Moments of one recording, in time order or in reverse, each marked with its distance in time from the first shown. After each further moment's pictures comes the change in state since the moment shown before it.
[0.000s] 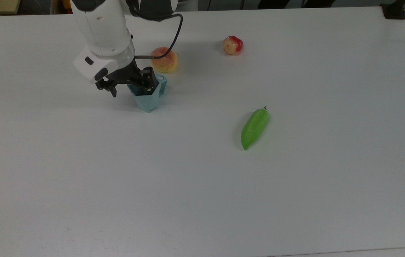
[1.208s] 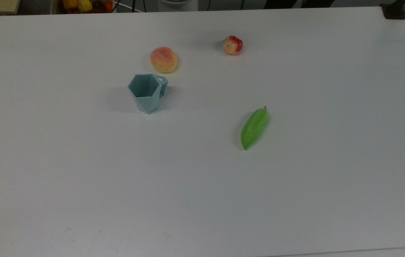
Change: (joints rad) arm 0.101 -0.393 0.024 0.207 0.054 -0.545 0.324
